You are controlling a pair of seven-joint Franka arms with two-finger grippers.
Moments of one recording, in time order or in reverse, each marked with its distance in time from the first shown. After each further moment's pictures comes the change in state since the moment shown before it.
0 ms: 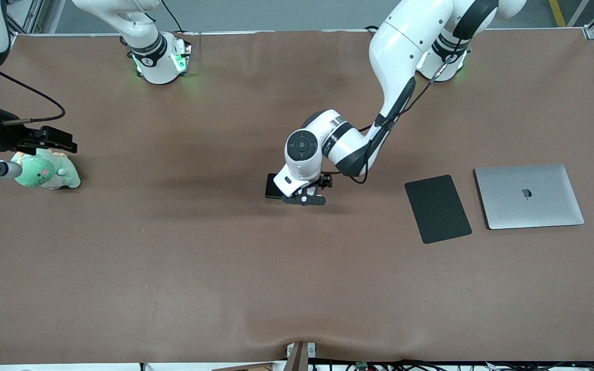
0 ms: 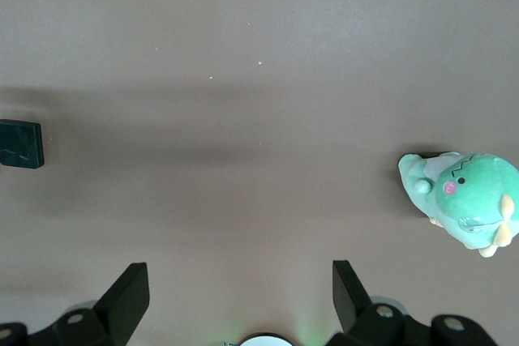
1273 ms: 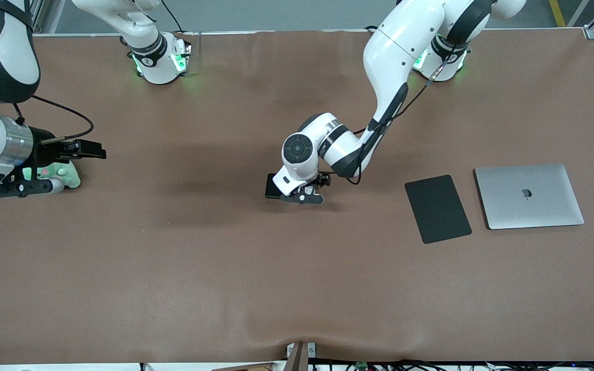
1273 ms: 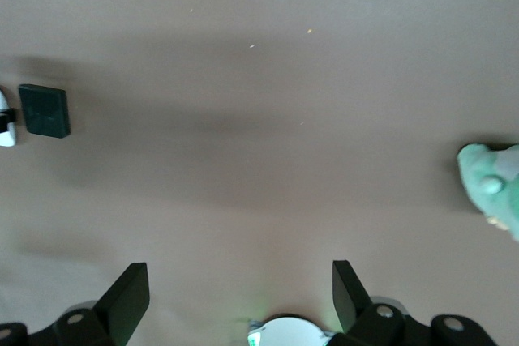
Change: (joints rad) left arm -0.015 0.046 0.000 -0.001 0.000 0.000 0.000; right arm 0.009 0.075 0.033 0.006 0.087 -0.046 0.031
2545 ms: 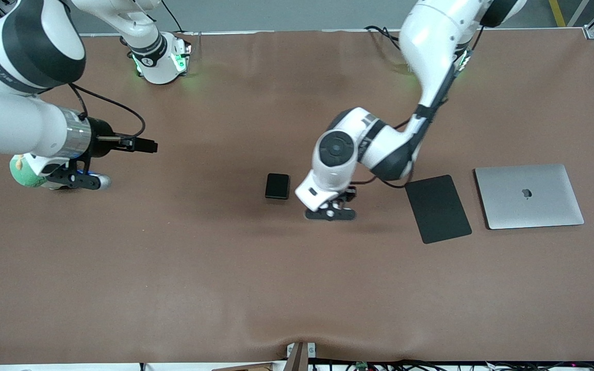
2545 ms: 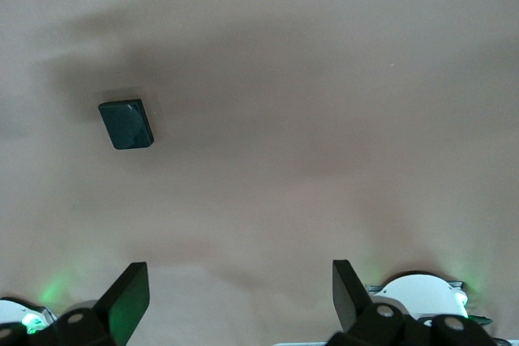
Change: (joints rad) left arm 0.166 -0.189 0.023 0.041 0.000 -0.112 0.146; right arm 0.028 0.003 0.155 -0.003 0.103 0.013 0.428
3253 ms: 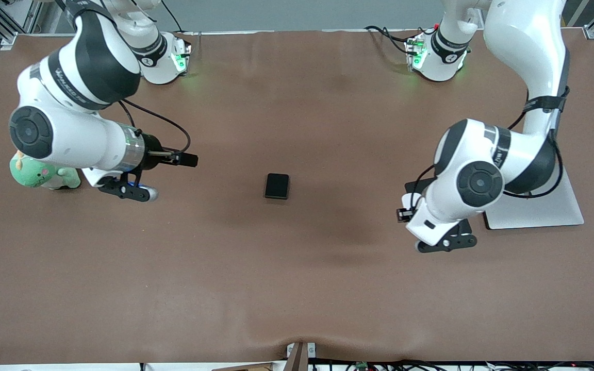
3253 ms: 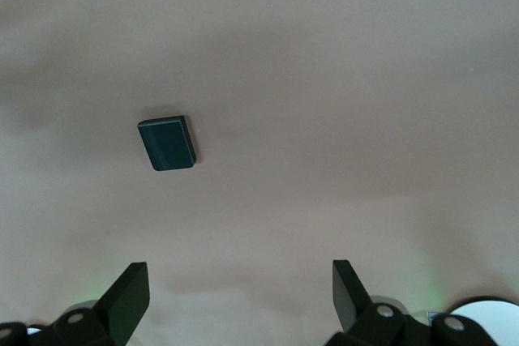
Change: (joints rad) left arm 0.301 -0.119 0.000 -0.015 0.000 -0.216 0.105; right arm 0.028 0.096 0.106 -0.008 0.001 0.163 0.131
